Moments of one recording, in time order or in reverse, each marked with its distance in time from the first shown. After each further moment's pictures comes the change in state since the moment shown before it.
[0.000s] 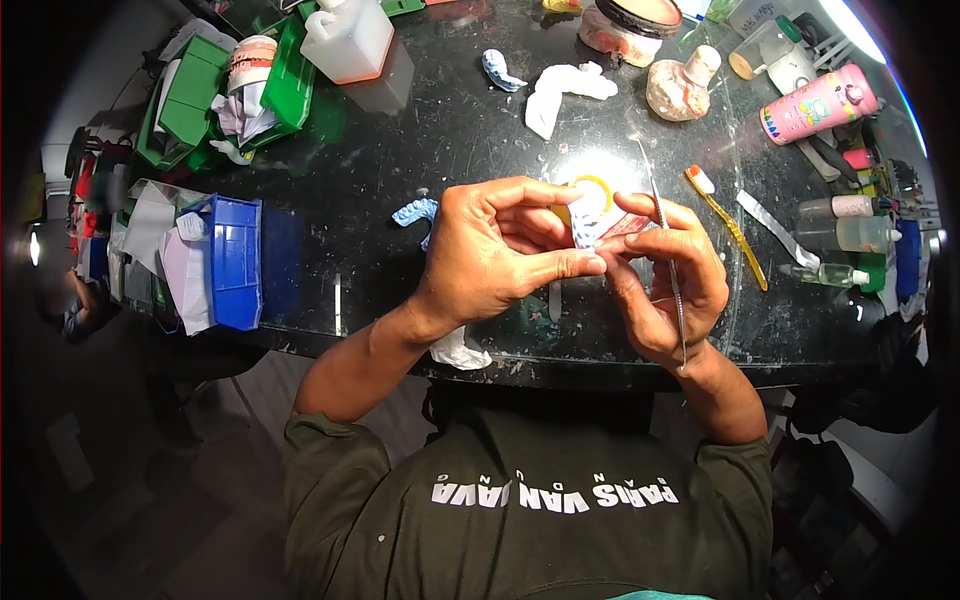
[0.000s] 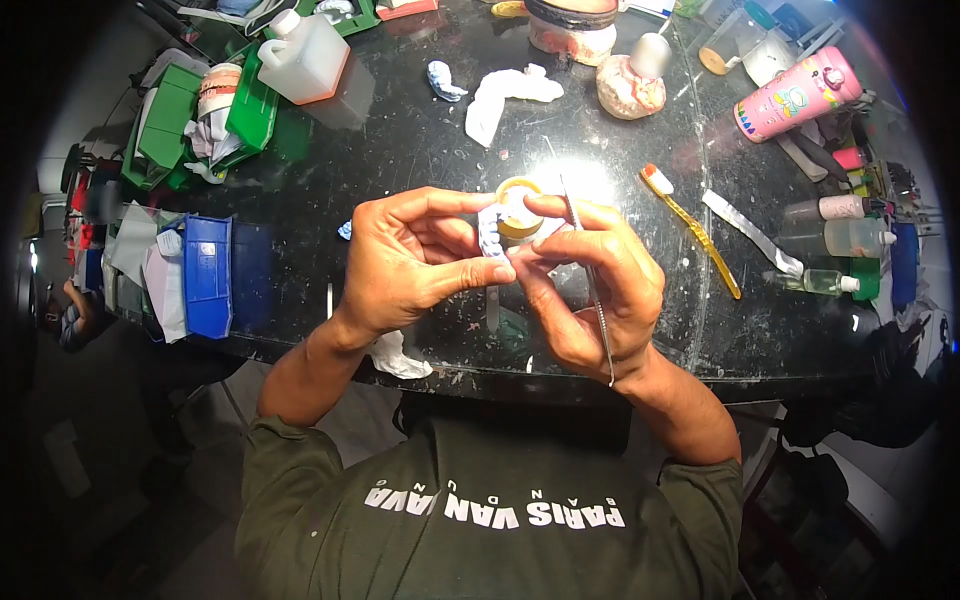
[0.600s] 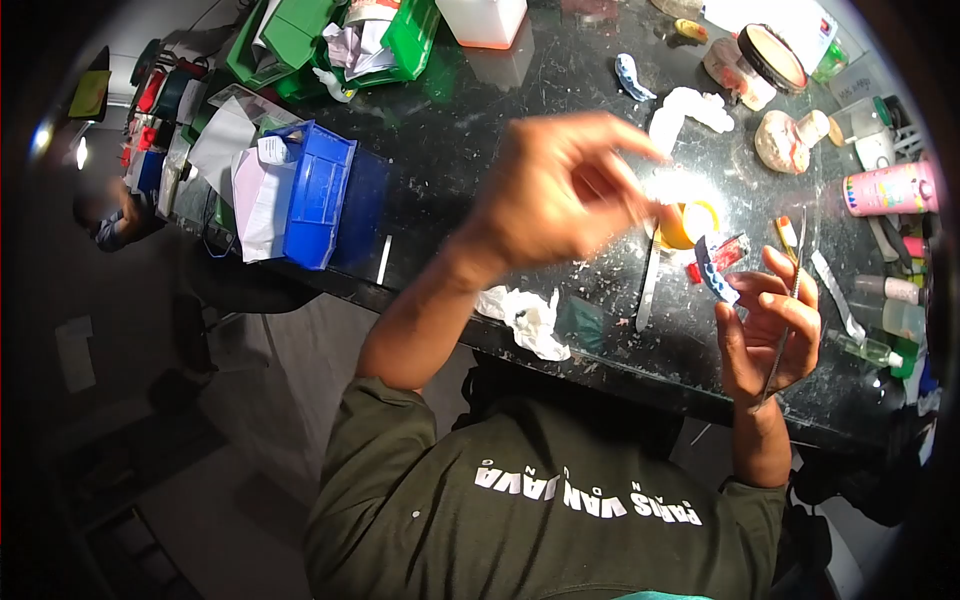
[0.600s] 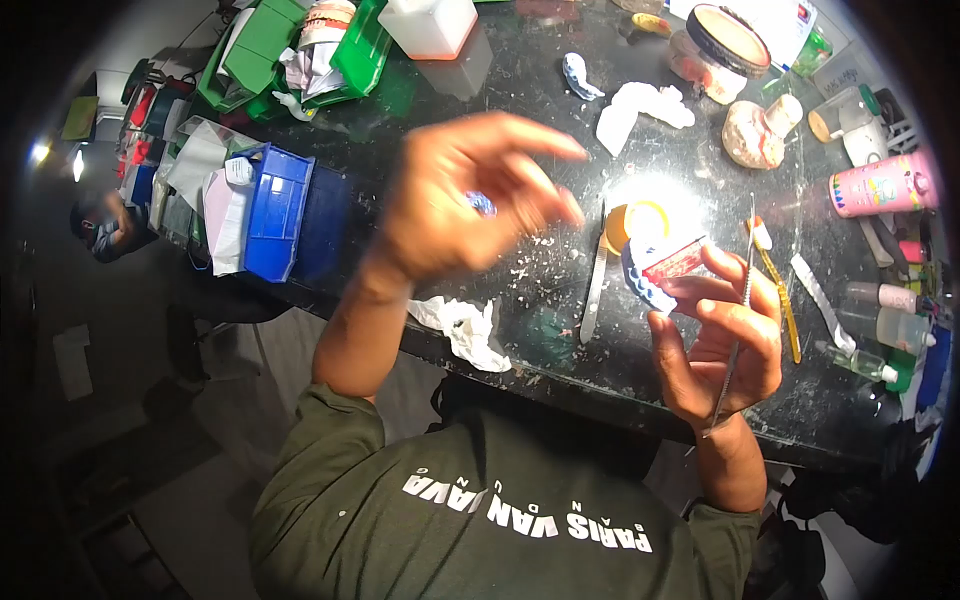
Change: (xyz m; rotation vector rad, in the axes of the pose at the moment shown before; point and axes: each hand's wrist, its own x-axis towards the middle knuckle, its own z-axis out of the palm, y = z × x) left_hand 0.004 0.036 -0.052 0.311 0.020 0.176; right_hand -0.010 0.000 -0.012 0.047 -0.024 -0.098
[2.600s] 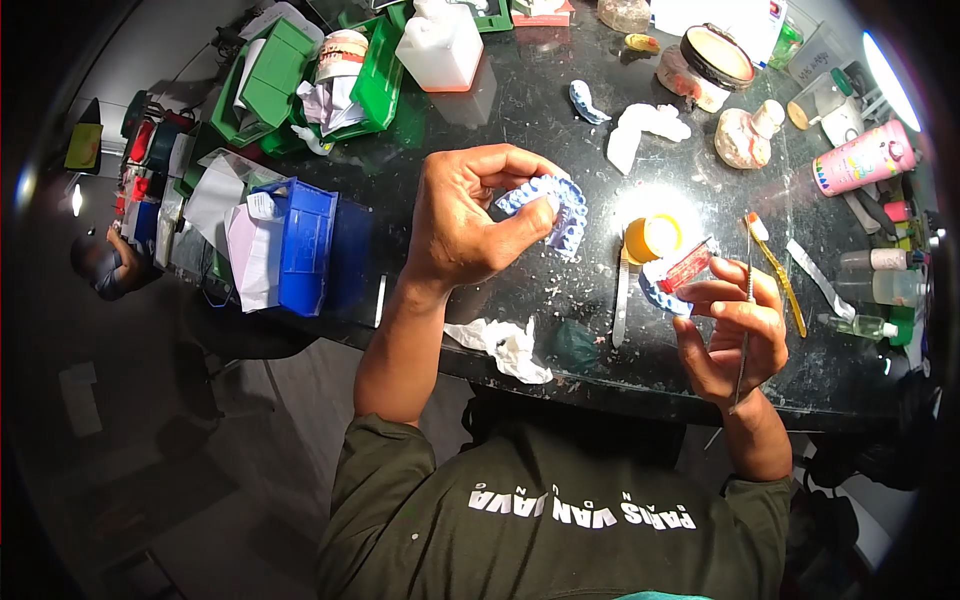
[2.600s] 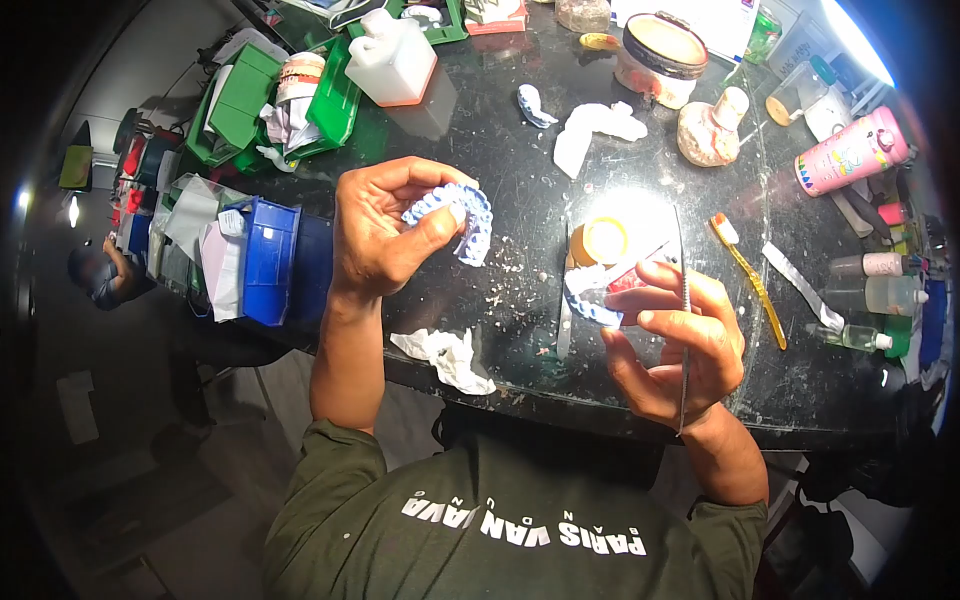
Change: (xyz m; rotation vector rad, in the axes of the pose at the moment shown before) left_hand -0.002 -0.002 -0.024 -0.014 0.097 0.051; right_hand 0.004 0.001 0.002 -0.020 -0.031 -0.099
